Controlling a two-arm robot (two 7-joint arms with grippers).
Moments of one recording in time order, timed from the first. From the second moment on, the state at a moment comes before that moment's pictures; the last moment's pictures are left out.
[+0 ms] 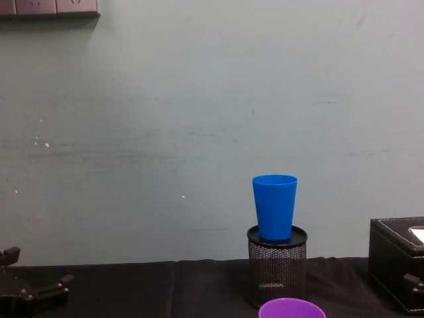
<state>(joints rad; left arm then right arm) -0.20 0.60 0.45 -1.41 -0.25 -0.12 0.03 0.20 0.60 -0.45 -1.41 0.25 -0.12 -0.03</state>
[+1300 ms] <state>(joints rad) -0.20 0.60 0.45 -1.41 -0.25 -0.12 0.03 0.20 0.60 -0.45 -1.41 0.25 -0.12 -0.03</state>
